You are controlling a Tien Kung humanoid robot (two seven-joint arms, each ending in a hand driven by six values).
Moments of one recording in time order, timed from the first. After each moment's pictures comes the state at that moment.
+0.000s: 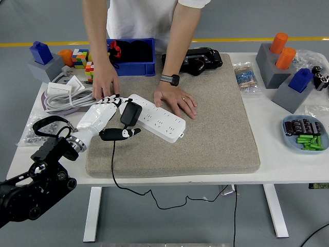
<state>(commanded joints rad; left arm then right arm) -0.43 0.33 -0.72 -1.16 1.86 0.36 0.02 0.06 -0.24 1.12 0.26 -0.74 -0.14 -0.08</state>
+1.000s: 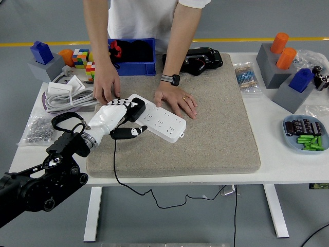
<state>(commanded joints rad) -0.54 0.24 -0.63 -1.02 1.87 0.31 0.06 0.07 -0.24 1.11 0.26 -0.74 -0.14 -0.08</state>
